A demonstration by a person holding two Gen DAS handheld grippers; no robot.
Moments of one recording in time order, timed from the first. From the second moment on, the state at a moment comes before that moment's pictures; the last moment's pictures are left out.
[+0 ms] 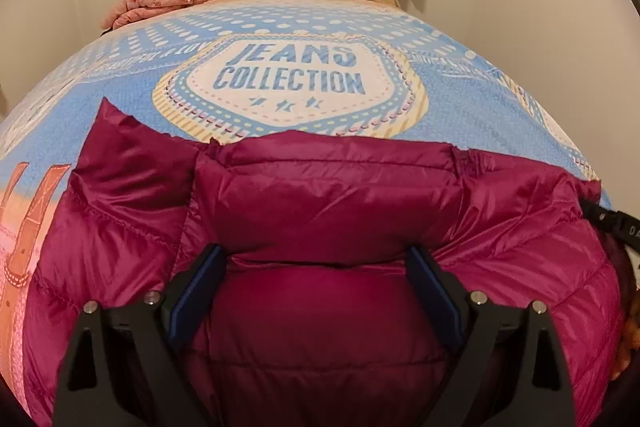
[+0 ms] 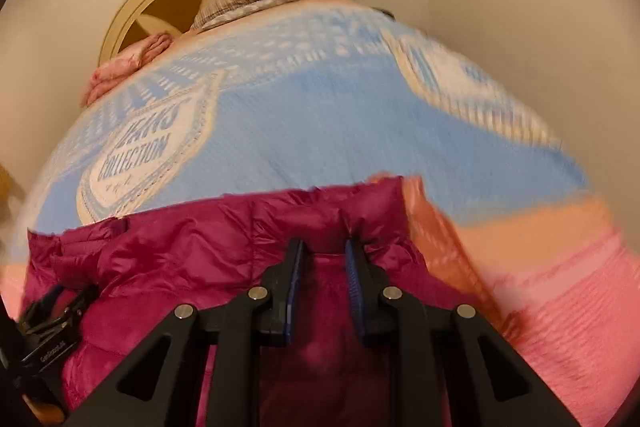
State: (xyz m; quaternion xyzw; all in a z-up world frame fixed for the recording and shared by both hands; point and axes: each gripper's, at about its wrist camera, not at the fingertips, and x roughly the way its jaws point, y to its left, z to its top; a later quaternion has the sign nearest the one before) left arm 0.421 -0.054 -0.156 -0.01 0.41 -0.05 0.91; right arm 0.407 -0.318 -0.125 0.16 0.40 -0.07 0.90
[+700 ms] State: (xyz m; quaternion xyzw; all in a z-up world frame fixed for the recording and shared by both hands) left arm 0.363 0.008 -0.100 -0.06 0.38 -0.09 0.92; right arm 0.343 -0.259 -0.054 0.03 0.32 -0.07 0.95
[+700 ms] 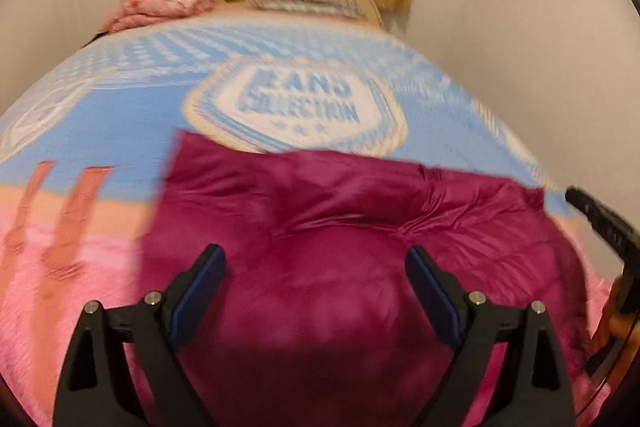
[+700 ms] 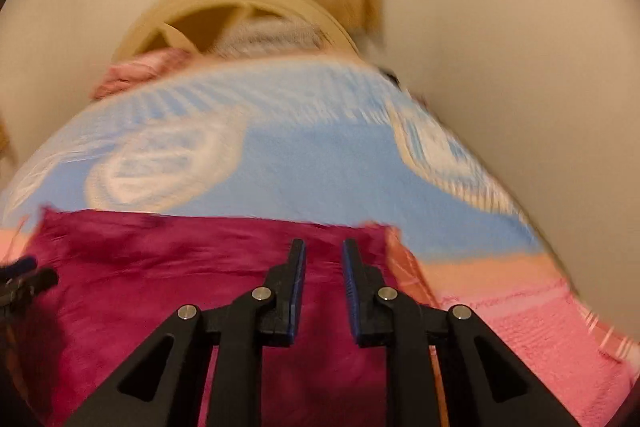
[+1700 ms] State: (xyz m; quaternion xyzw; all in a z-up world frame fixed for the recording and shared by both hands) left arm 0.313 0.065 -0.158 -0.29 0.36 -0.13 0.88; right arm 0.325 -0.151 -0.140 0.11 0.40 0.03 0.91
